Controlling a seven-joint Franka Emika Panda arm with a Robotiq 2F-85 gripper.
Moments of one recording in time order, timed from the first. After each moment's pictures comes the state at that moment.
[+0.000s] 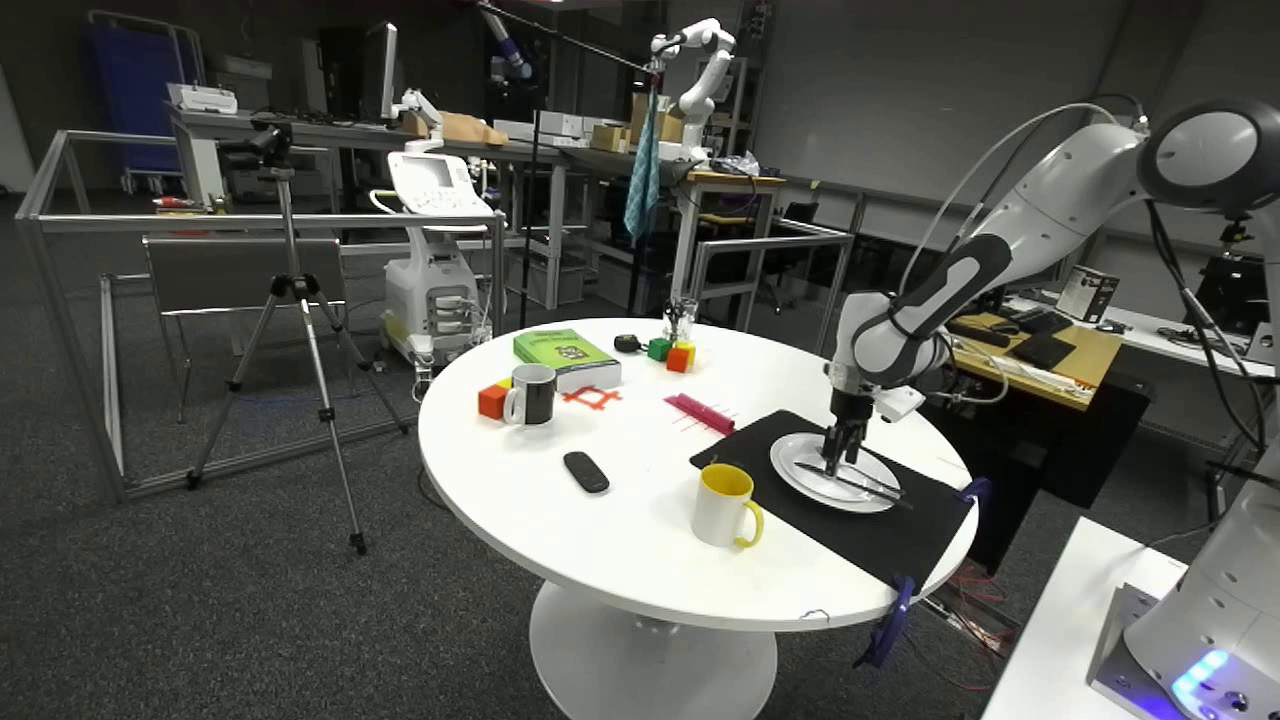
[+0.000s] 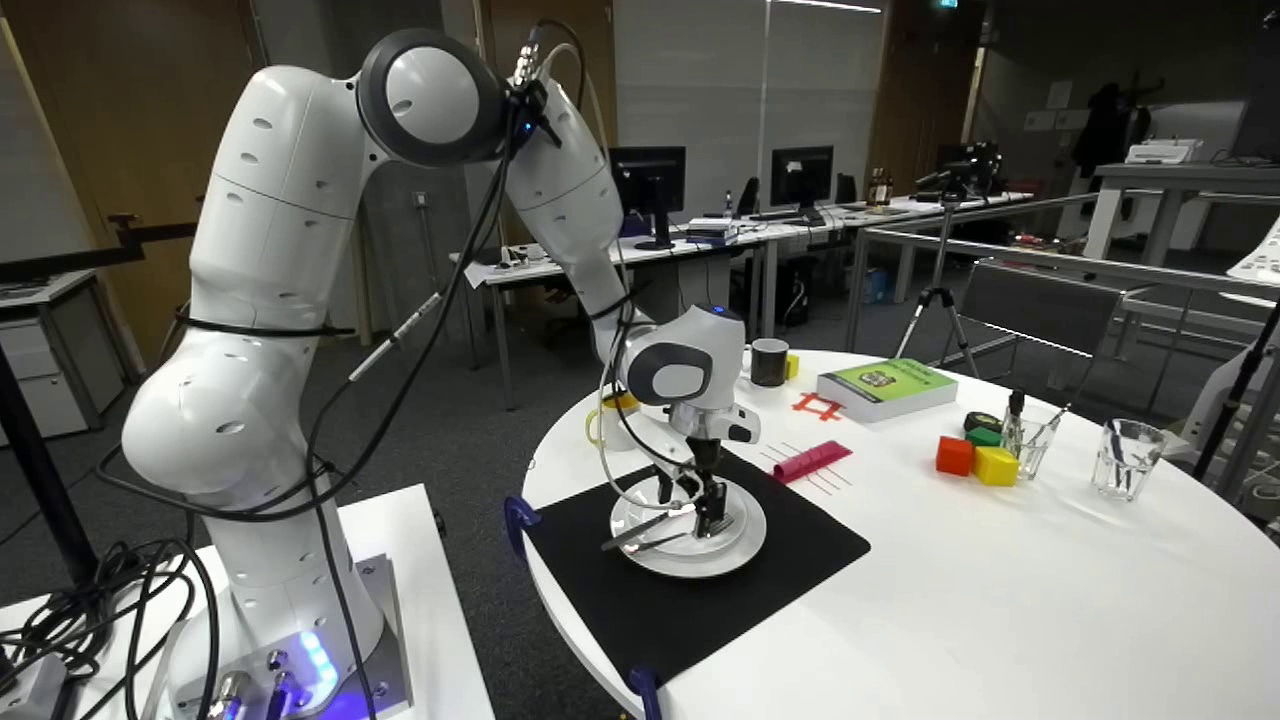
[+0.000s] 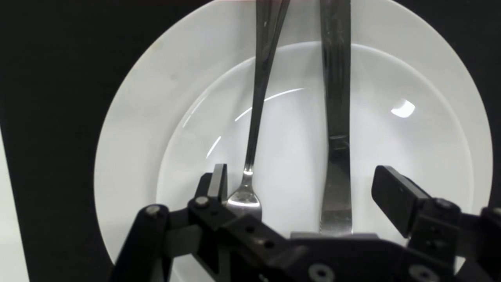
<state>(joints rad) -0.08 0.46 0.02 -2.24 0.03 2.57 -0.17</state>
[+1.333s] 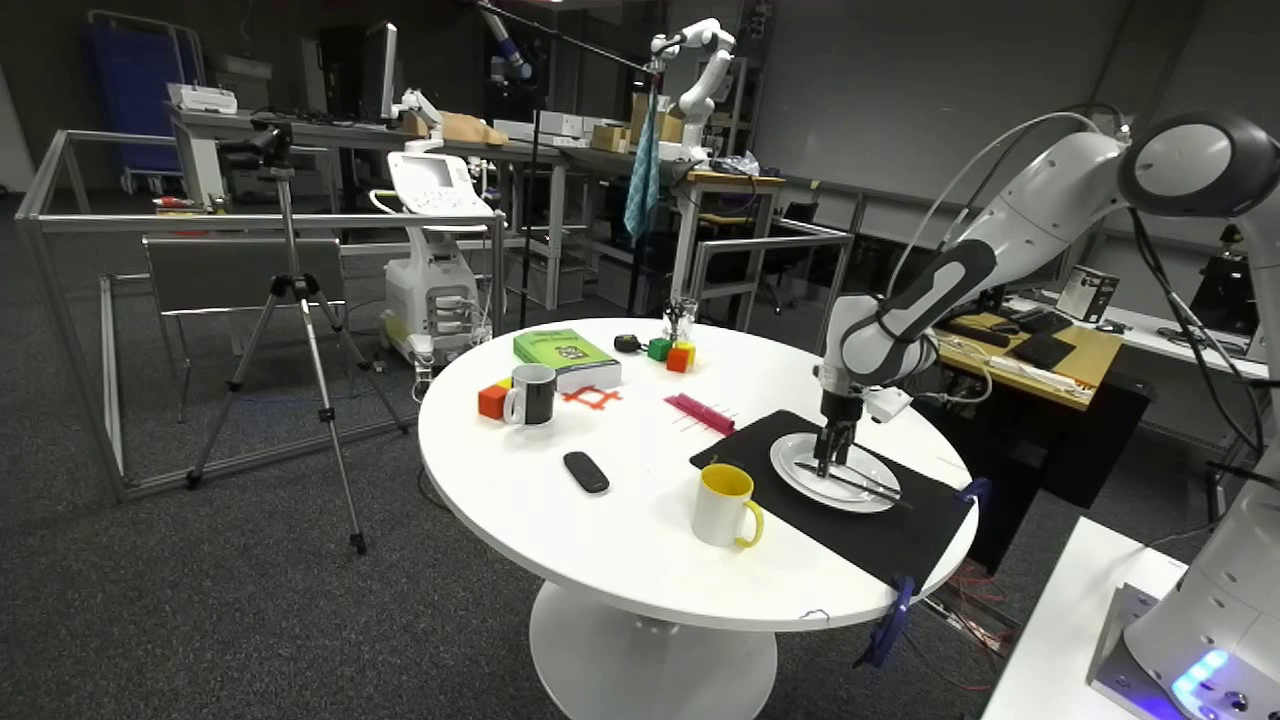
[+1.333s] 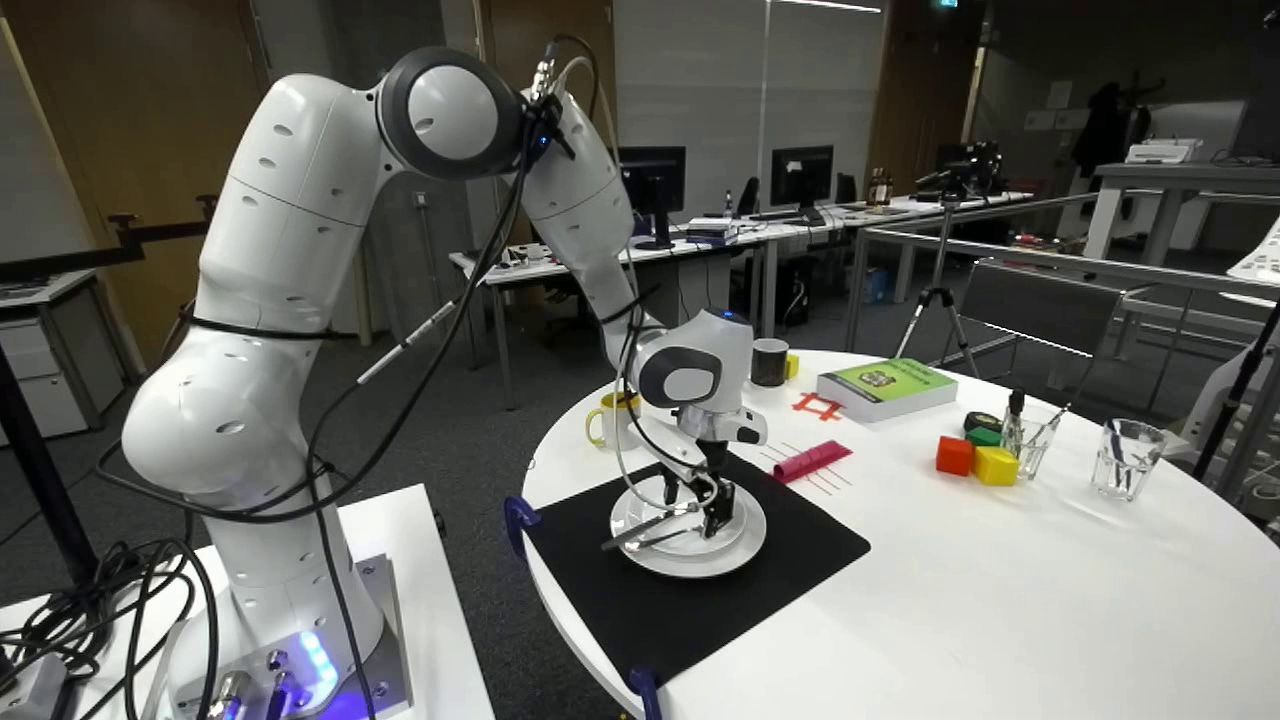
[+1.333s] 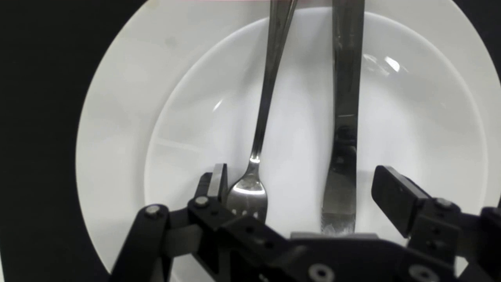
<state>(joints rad) -0.08 0.51 0.03 -2.18 0.03 2.55 -0.21</state>
